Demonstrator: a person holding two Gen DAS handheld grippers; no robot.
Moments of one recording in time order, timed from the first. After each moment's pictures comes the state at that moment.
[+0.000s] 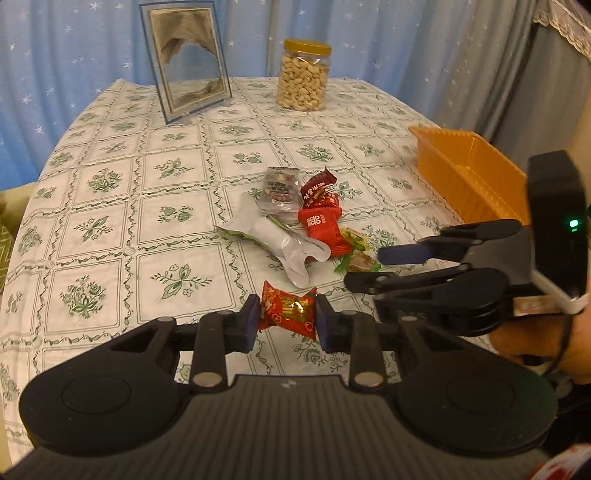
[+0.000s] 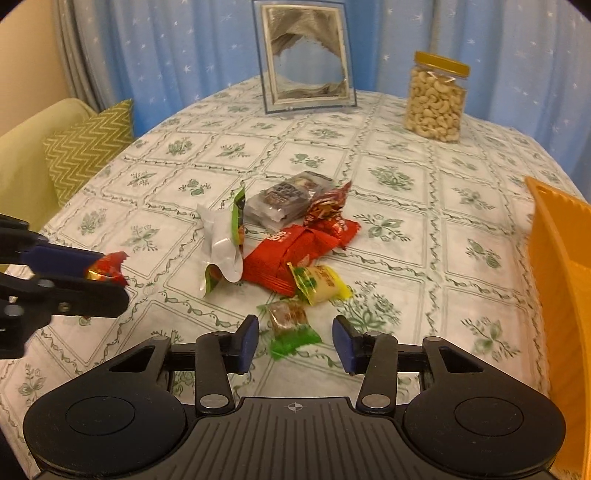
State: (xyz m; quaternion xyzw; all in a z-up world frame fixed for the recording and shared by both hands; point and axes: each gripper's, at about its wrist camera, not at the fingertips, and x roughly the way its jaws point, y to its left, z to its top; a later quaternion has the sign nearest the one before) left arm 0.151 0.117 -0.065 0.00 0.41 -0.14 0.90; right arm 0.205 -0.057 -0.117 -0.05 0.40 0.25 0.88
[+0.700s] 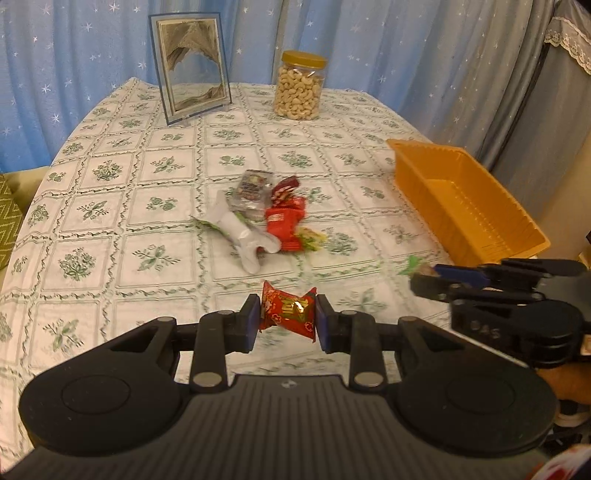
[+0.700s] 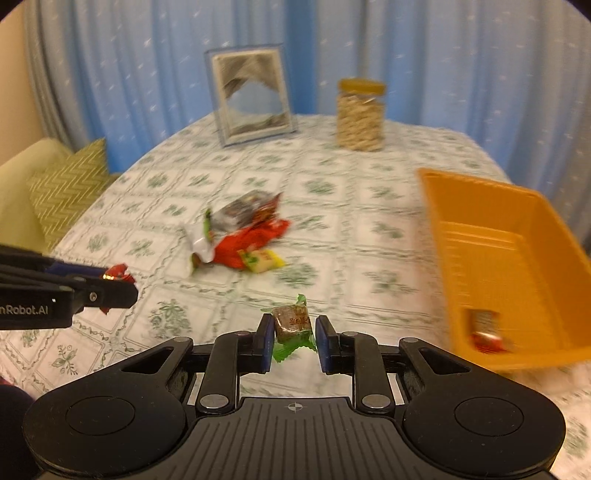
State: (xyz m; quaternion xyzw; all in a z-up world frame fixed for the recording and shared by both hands) left arm 0.106 0.071 -0.034 -0.03 0.41 -0.11 0.91; right arm 0.121 -0.133 -0.057 0.00 0.38 0.17 0.91
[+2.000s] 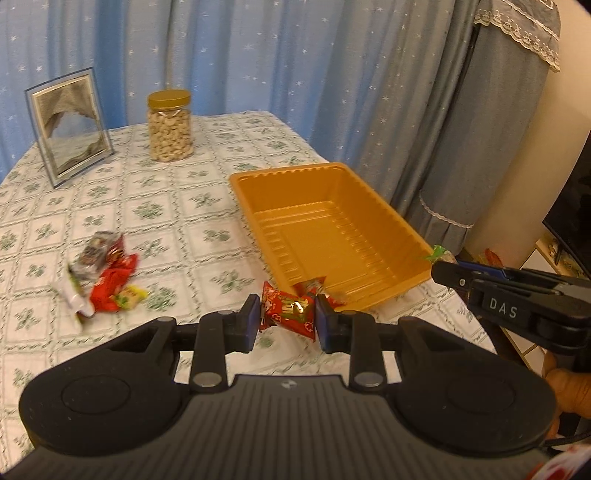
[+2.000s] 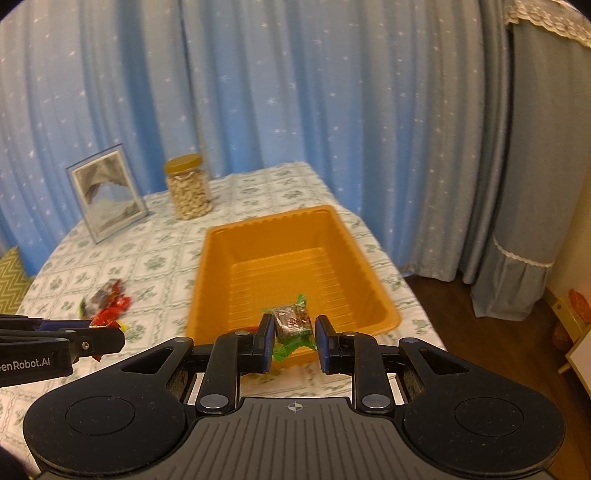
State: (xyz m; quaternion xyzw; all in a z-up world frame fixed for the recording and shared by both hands) left arm 0.108 -0.115 0.010 0.00 0.38 -0.18 0.91; right arm 0.076 -0.327 0.000 0.10 0.32 0.01 0.94
